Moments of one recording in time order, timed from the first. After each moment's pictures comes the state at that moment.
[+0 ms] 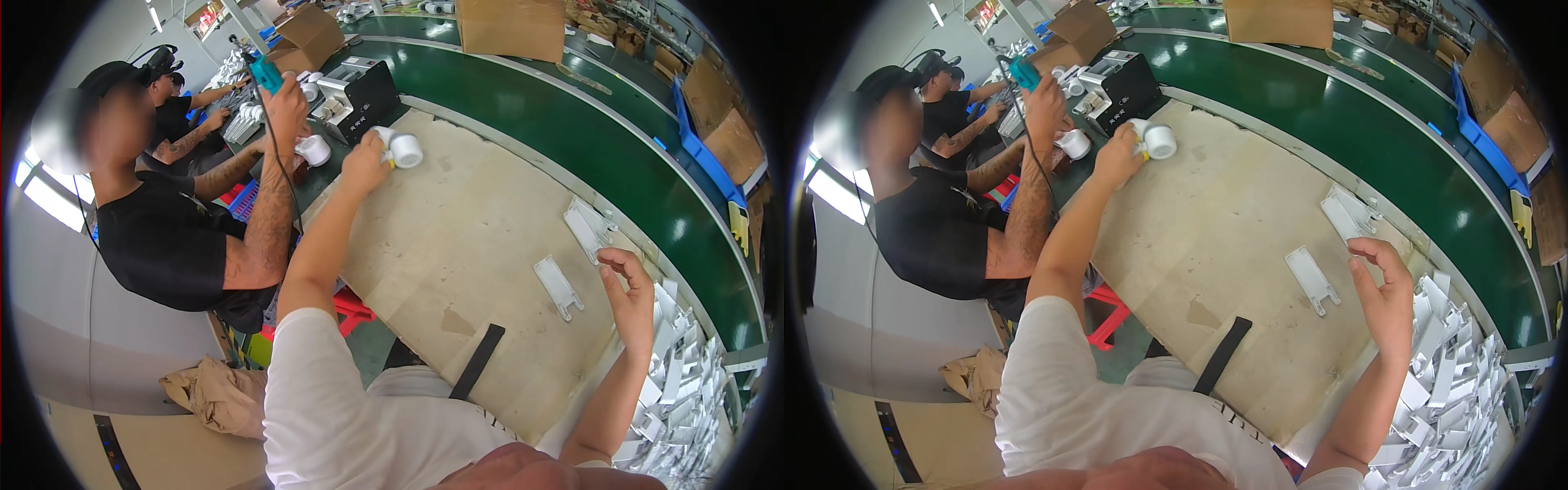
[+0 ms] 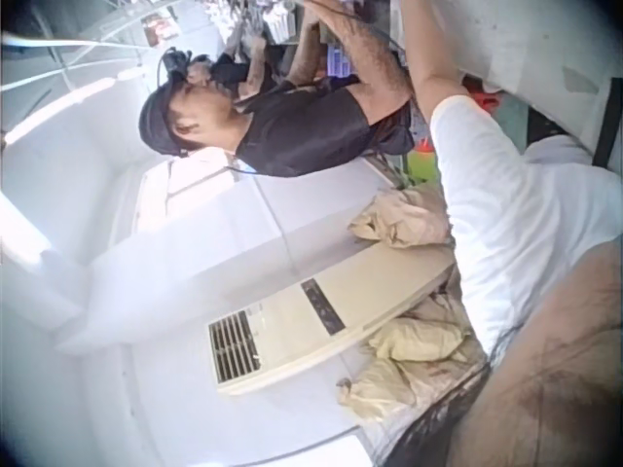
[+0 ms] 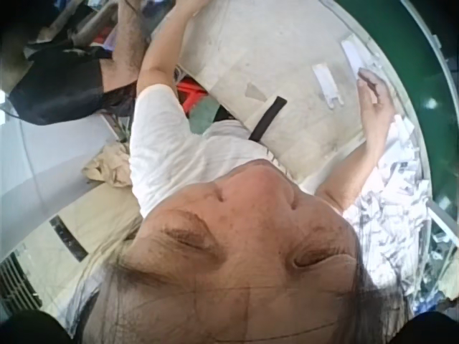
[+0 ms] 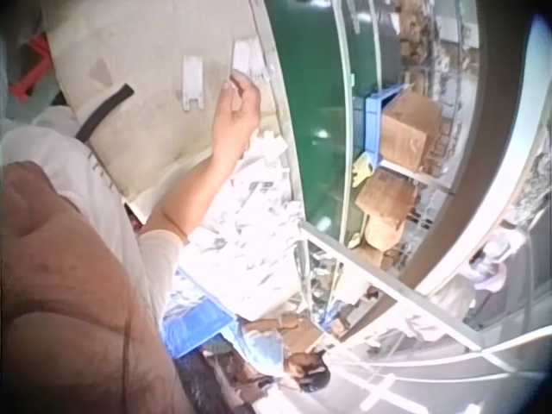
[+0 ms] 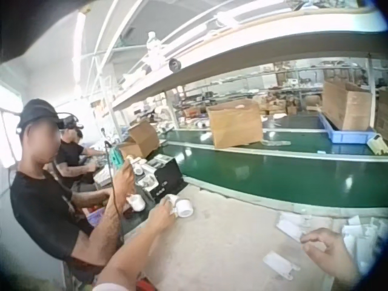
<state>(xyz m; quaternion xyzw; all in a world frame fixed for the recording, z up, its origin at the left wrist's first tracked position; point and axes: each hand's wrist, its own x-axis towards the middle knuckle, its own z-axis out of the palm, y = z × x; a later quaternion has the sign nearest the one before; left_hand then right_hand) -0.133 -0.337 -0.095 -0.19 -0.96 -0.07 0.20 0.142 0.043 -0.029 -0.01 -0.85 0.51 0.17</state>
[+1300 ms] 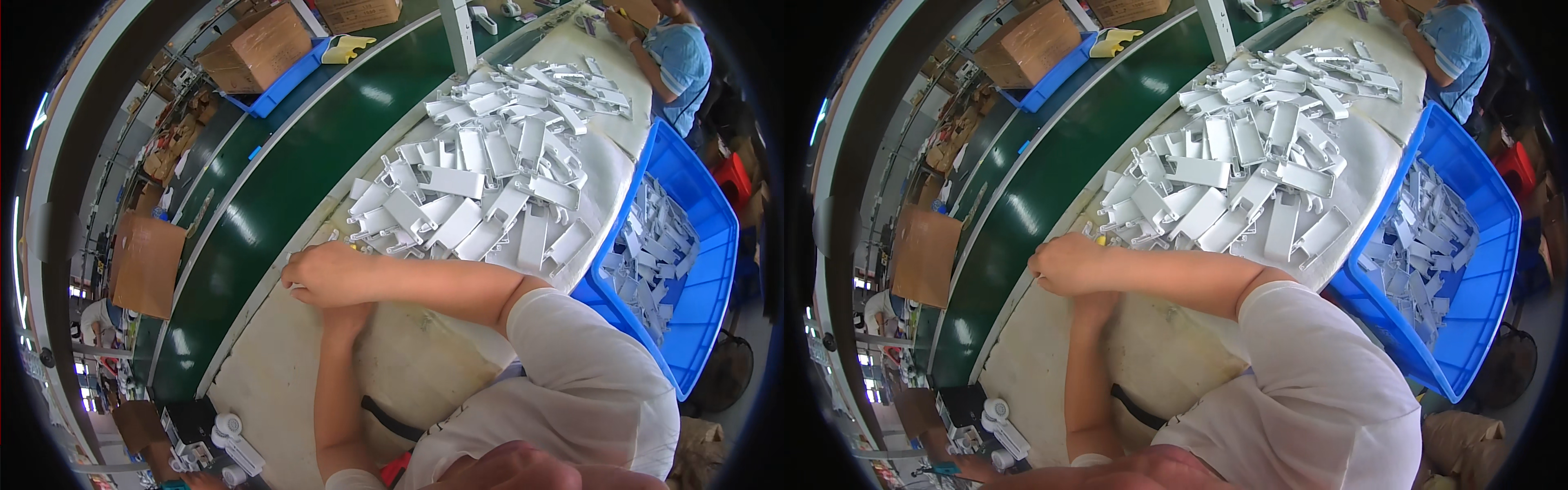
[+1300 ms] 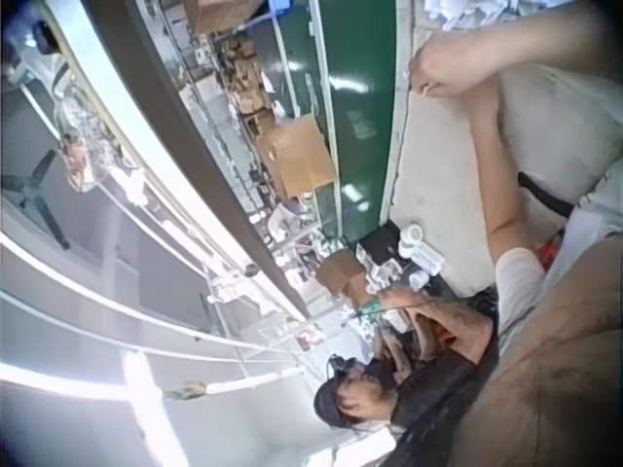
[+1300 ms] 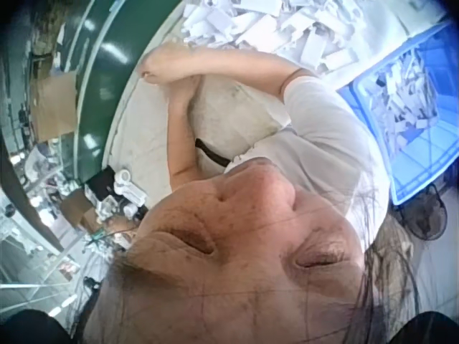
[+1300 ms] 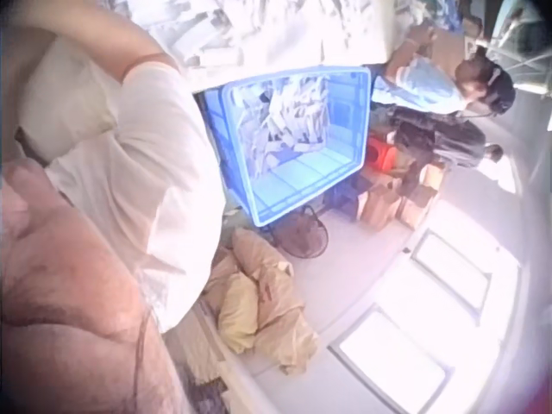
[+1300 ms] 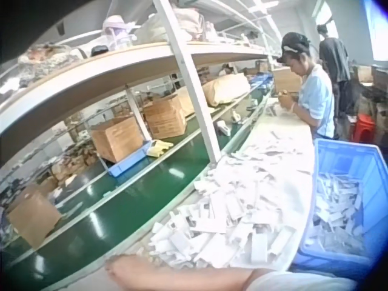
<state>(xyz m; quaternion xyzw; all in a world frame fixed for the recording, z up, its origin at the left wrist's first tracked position) 0.045 0.001 -0.134 -0.65 -0.71 -0.27 -0.09 0.135 0.068 -0.045 -0.12 -0.90 0.29 0.30</state>
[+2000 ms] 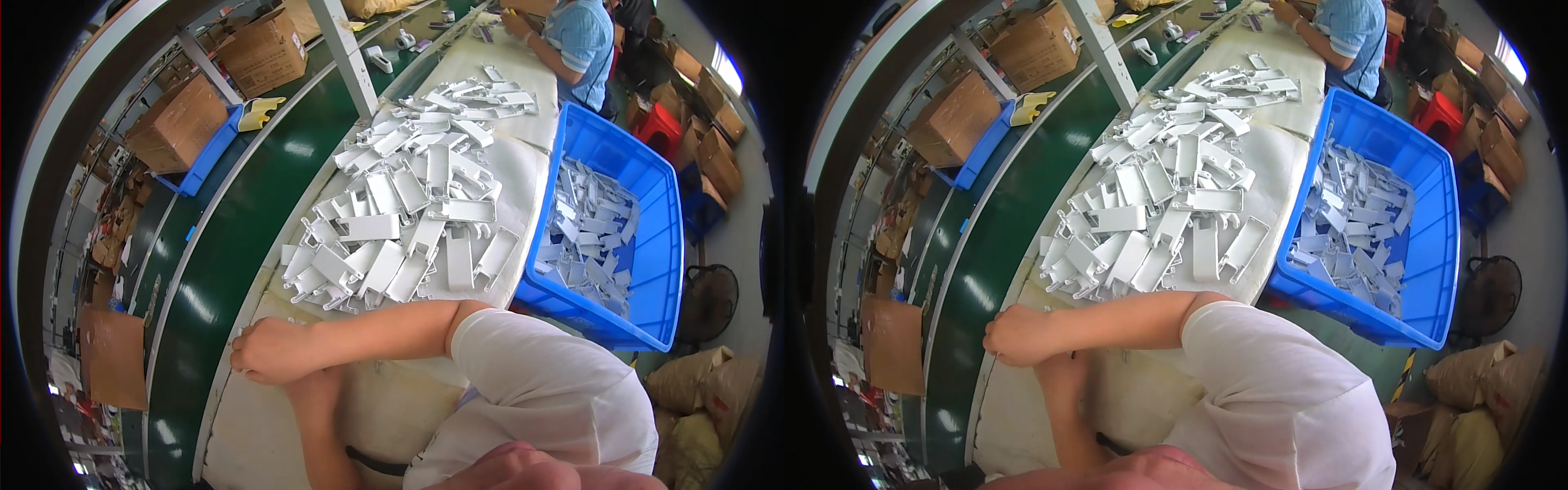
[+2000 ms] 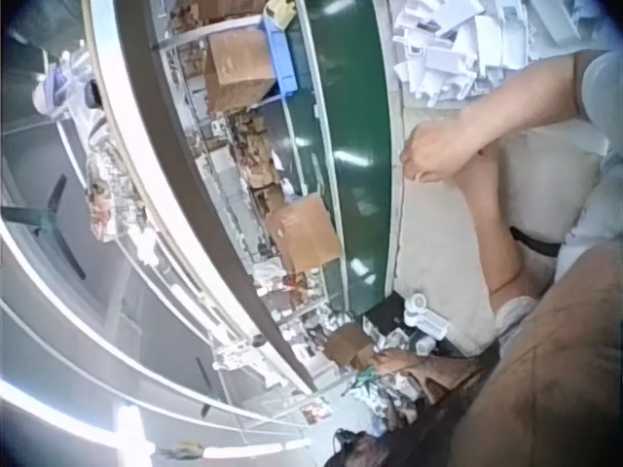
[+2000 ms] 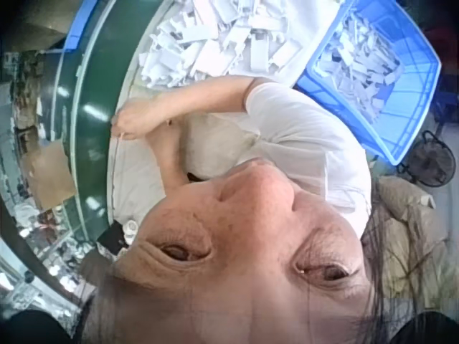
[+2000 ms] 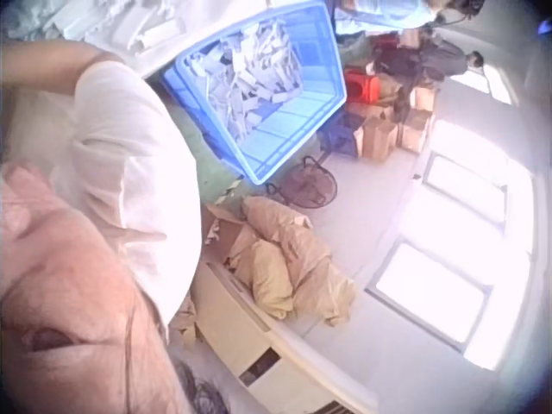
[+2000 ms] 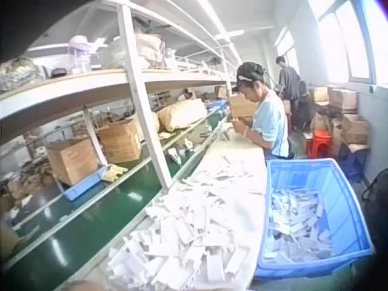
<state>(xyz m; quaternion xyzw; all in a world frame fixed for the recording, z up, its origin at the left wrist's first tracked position) 0.089 -0.029 -0.086 -0.69 -0.71 -0.12 0.03 0.142 0.058 -0.037 -0.06 -0.90 0.25 0.34</state>
